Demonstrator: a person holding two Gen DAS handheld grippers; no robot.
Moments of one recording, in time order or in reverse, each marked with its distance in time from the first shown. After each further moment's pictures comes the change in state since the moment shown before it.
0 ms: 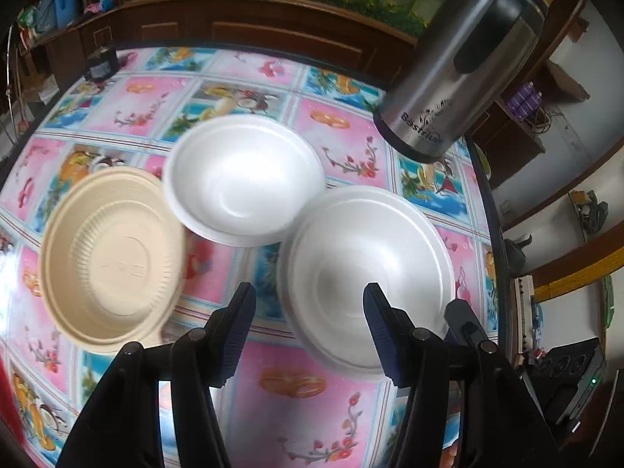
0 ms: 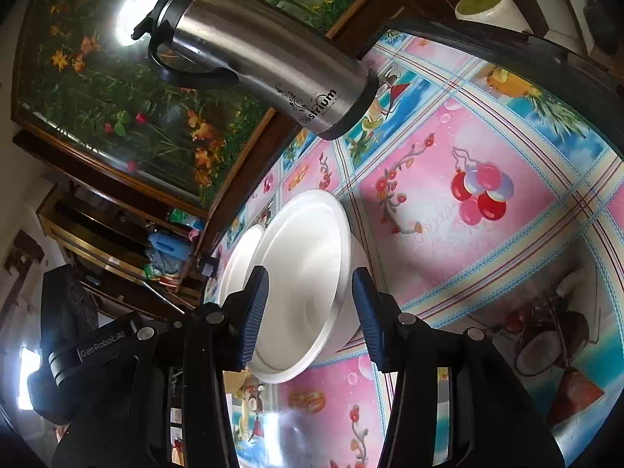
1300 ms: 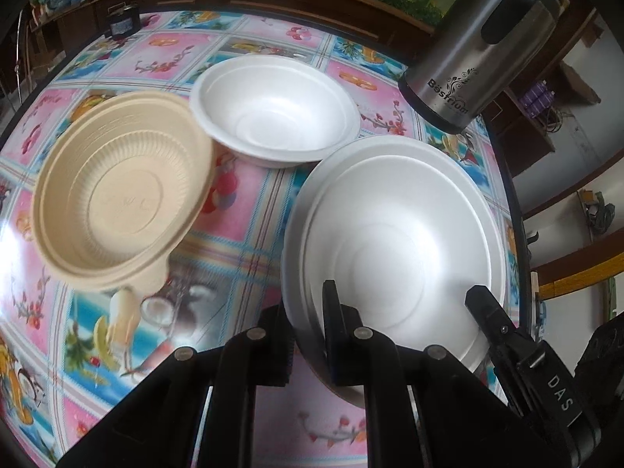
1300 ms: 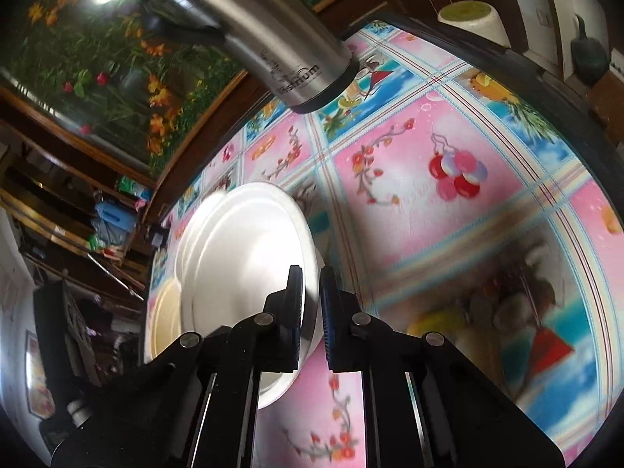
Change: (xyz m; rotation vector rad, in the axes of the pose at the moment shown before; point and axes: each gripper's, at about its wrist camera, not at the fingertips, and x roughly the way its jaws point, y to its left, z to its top) left arm 0.010 0.026 -0.045 -0.052 0.027 0.006; right arm -0.004 0.029 -0.022 -0.097 0.082 -0.239
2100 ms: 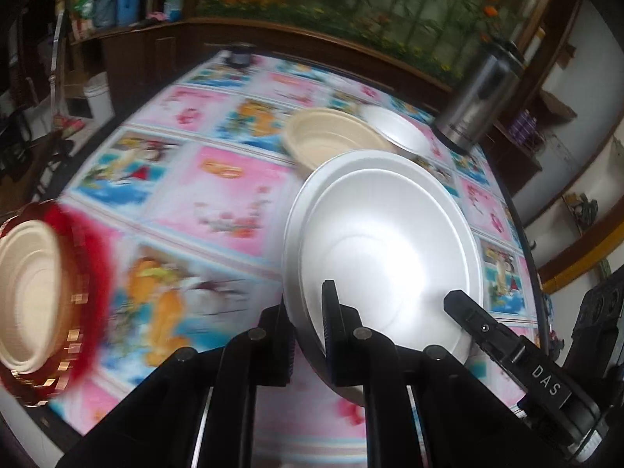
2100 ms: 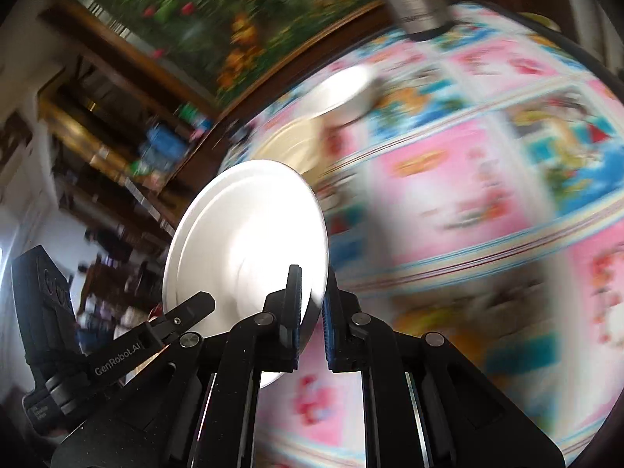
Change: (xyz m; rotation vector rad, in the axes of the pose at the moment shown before) left arm -0.146 0.175 -0.111 0.004 -0.203 0.012; right arm -0.043 0.109 -0.186 -0.230 0.096 0.153
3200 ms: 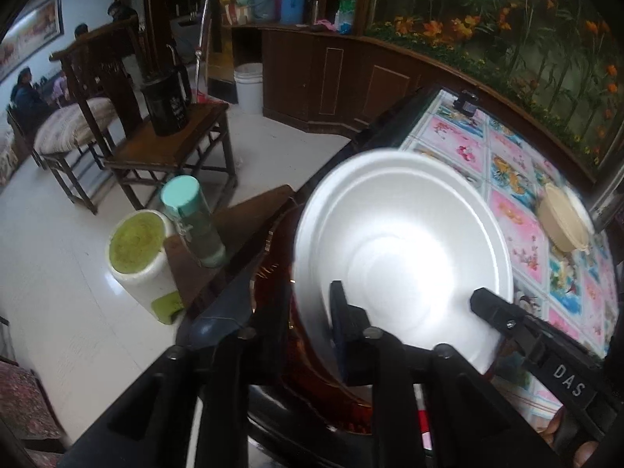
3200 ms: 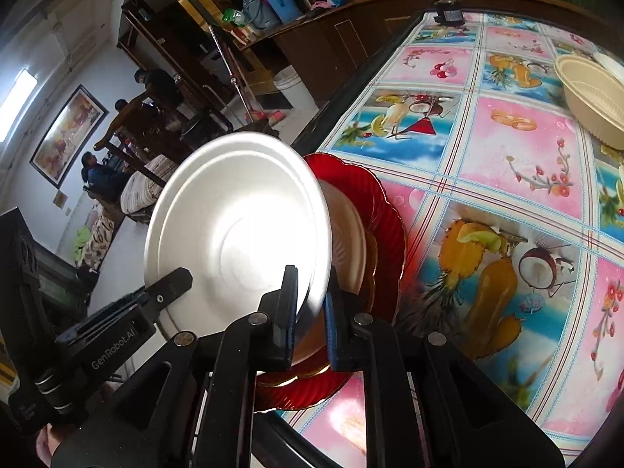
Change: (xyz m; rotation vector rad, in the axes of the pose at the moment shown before) left arm -0.075 0.237 -0.036 -0.226 -0.101 0.404; right arm 0.155 0.231 -0.124 -0.437 0.319 0.106
